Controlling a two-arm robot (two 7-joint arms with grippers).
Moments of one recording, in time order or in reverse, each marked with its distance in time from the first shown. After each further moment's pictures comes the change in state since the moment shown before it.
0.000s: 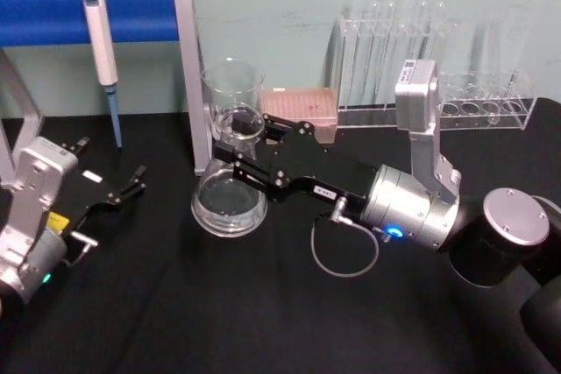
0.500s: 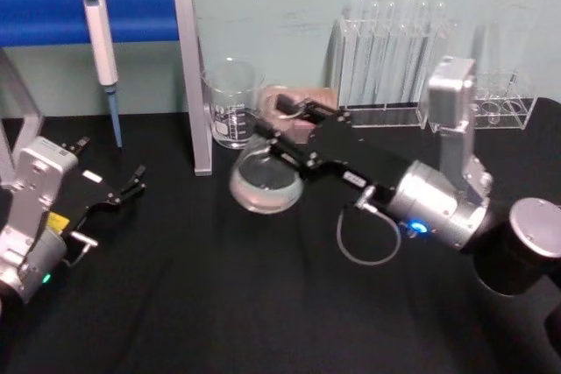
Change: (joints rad) left arm 0.000 0.000 0.000 0.000 0.000 0.000 0.000; right arm -0.055 0.036 0.051 -0.041 -0.012 -0.025 -0.146
